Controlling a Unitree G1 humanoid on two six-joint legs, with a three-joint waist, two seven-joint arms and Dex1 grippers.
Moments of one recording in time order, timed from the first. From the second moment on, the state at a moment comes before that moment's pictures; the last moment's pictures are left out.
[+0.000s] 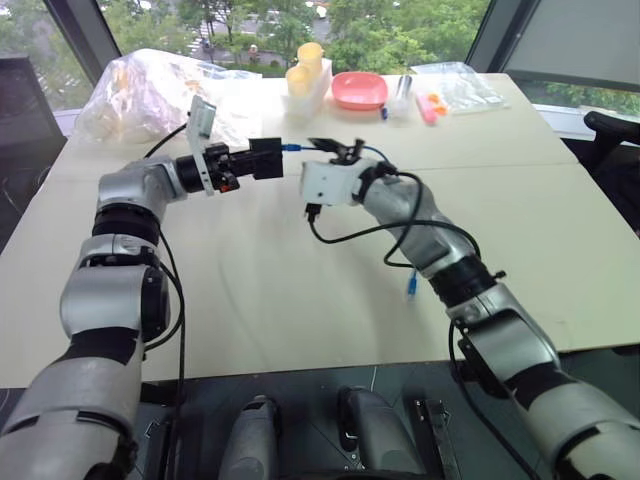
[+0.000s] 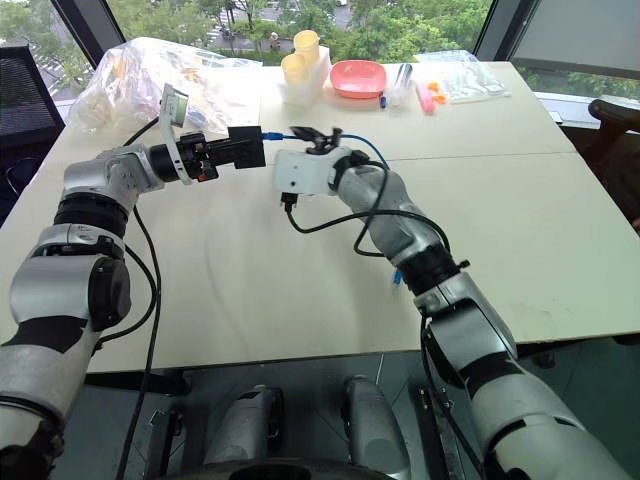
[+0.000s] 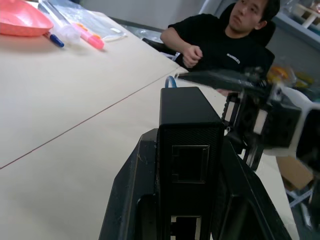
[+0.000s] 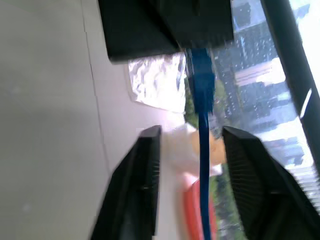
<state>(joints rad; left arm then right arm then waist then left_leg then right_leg) -1.20 0.51 0.11 1.06 -0.35 0.47 -1.31 -0.87 -0.30 0.30 0.32 -0.46 0.02 0.45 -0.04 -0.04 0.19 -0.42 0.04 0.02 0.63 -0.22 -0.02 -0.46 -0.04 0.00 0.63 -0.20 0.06</state>
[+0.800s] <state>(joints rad) -1.19 0.26 0.13 0.91 -0.43 0.63 -1.40 -0.47 -0.17 -0.40 -0.47 0.87 1.10 0.38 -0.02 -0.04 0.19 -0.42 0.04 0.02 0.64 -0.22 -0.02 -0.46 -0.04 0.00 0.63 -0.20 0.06</state>
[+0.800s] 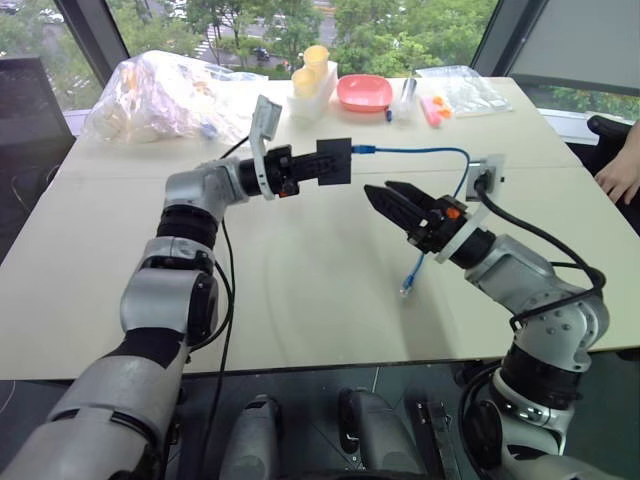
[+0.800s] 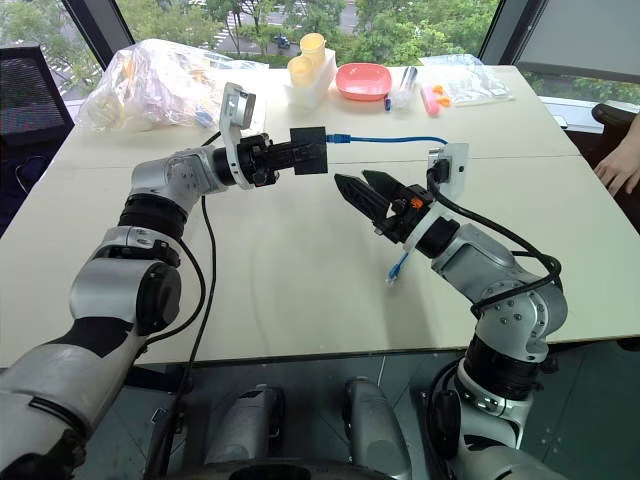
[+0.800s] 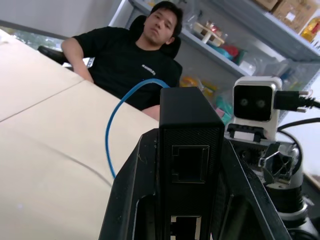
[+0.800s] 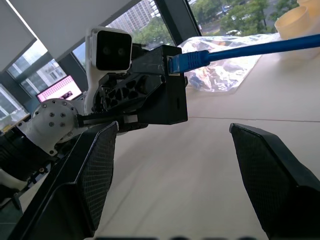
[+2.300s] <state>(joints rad) -1.07 0.27 0.13 0.67 -0.58 0.91 -1.41 -0.47 -0.12 -0.25 -0.34 1.11 0.82 0.26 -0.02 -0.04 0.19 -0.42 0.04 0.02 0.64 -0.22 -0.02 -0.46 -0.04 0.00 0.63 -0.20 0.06</state>
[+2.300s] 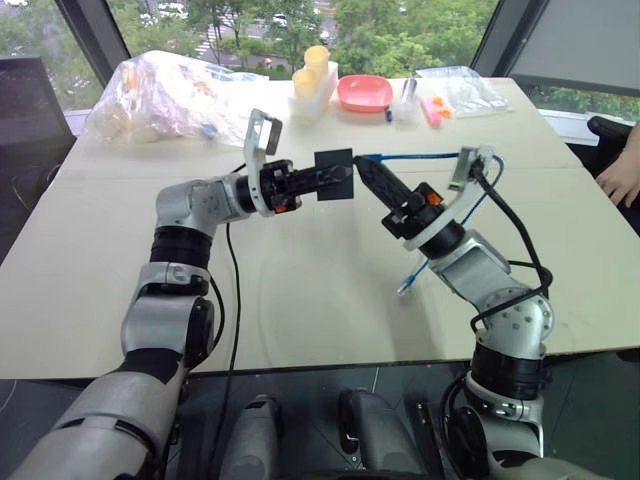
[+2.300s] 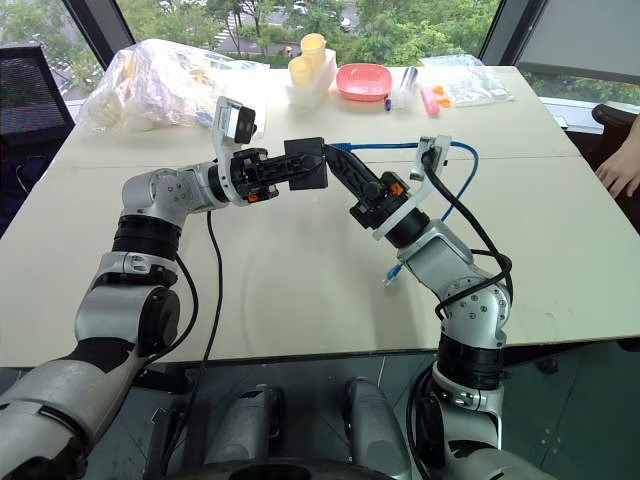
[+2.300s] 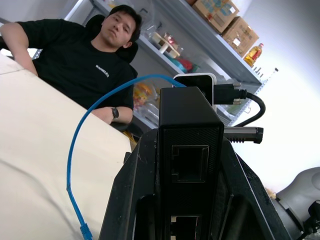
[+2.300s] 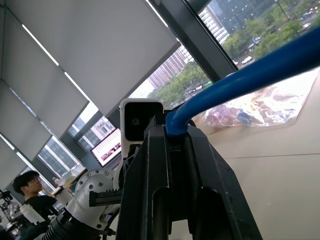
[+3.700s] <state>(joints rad) -0.98 0.11 0.02 0.94 -0.19 -0.03 -0.86 -0.51 -0.25 -0.32 0.03 0.94 1.00 -0.03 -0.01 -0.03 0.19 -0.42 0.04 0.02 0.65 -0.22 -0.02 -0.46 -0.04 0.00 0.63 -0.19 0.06</state>
